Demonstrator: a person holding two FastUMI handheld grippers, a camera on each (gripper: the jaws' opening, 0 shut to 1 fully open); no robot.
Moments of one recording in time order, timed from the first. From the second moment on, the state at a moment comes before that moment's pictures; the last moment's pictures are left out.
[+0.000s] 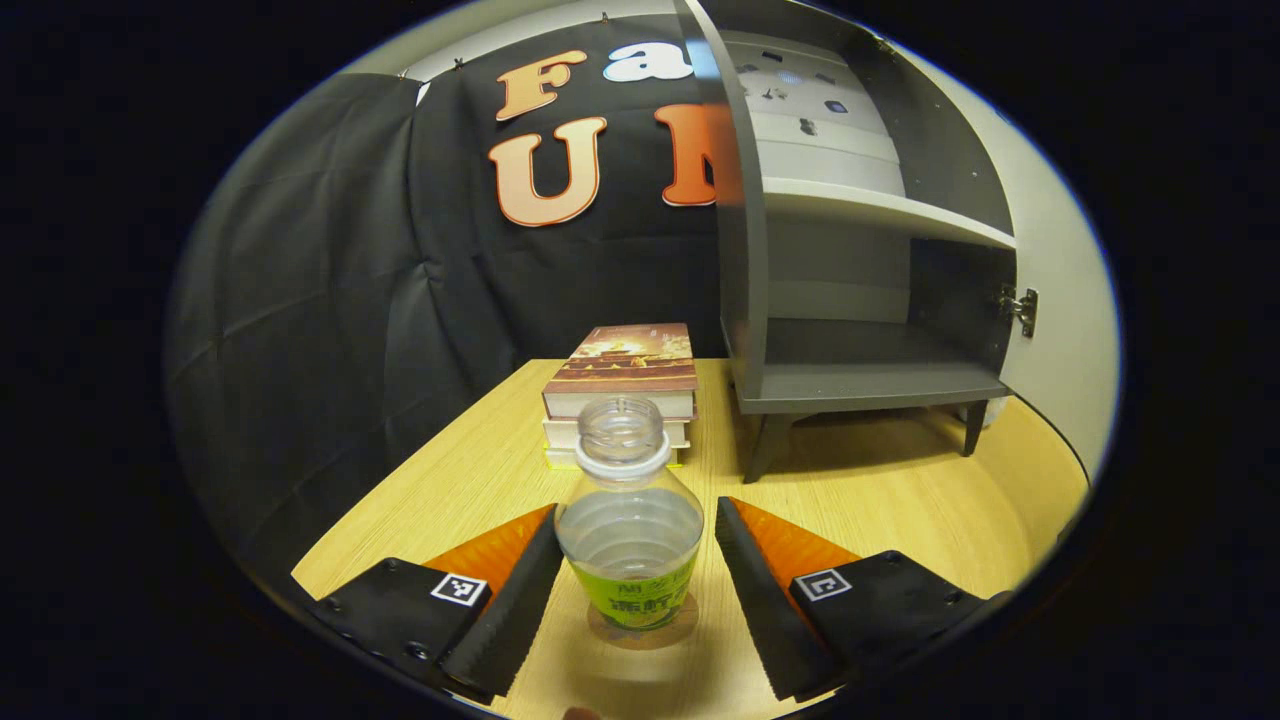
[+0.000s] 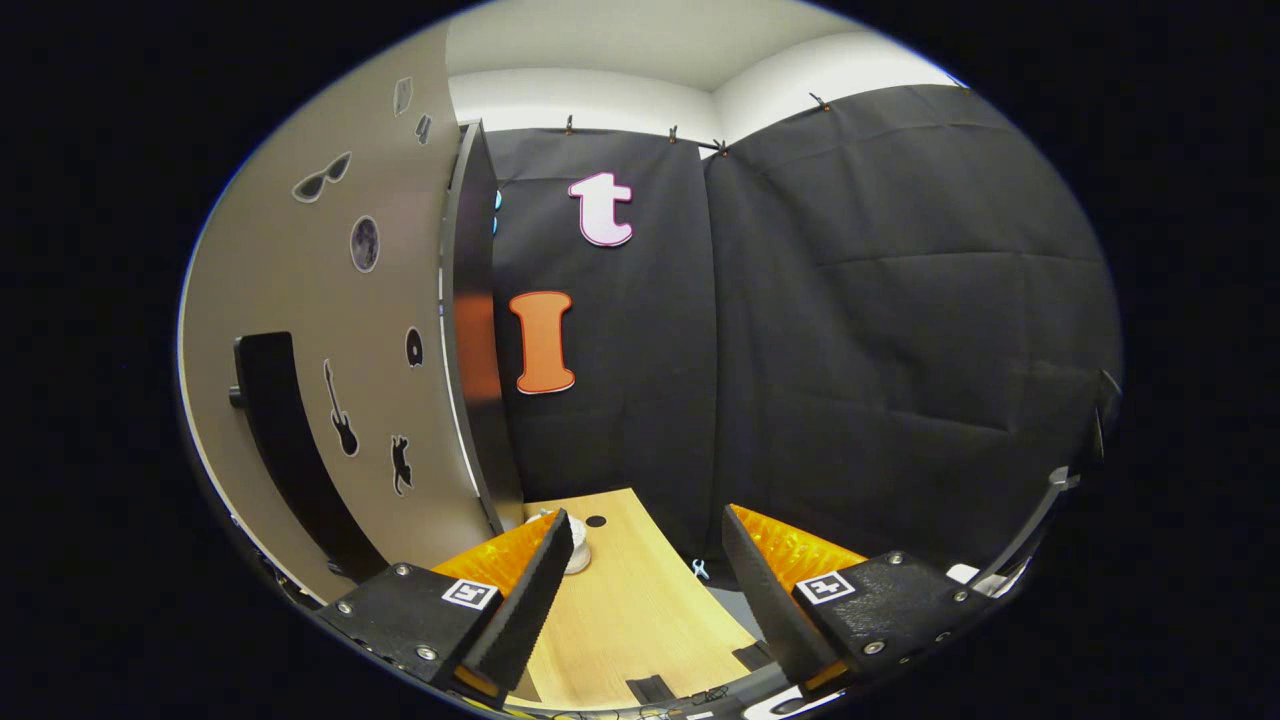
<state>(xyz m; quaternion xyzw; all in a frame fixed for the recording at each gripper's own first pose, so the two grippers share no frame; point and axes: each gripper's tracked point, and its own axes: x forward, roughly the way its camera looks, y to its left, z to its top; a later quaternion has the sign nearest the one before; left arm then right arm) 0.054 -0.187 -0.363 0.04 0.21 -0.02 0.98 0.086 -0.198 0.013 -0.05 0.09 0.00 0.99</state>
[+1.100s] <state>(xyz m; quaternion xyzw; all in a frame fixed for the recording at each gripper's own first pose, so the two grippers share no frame) 0.011 -0.156 -0.134 0.01 0.11 0.00 0.99 0.098 -0.183 0.015 -0.04 0.08 0.05 0.99</state>
